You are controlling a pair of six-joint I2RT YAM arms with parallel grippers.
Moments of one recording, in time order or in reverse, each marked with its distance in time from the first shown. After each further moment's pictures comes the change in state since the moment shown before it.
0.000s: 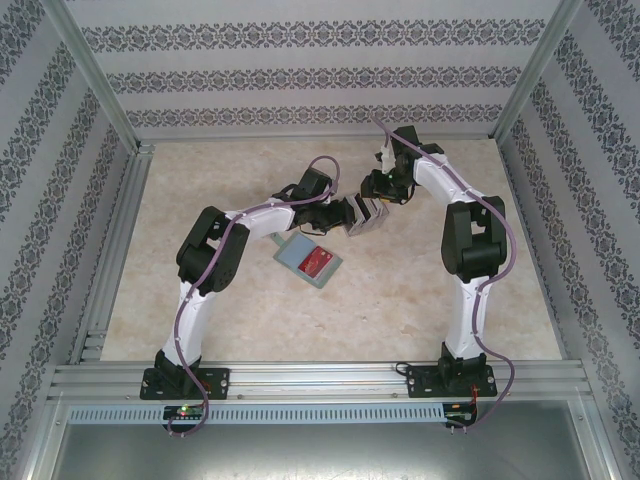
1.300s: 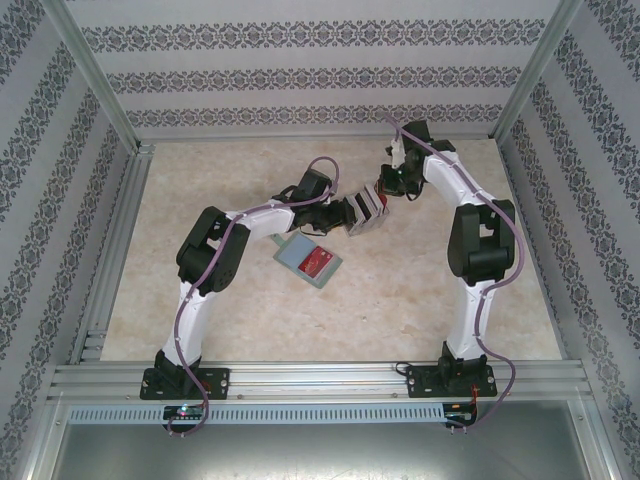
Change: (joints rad) left arm -0.002 0.000 -0.023 0.049 0.007 -0.031; right arm -0.040 -0.052 0.002 -0.016 0.053 -0.026
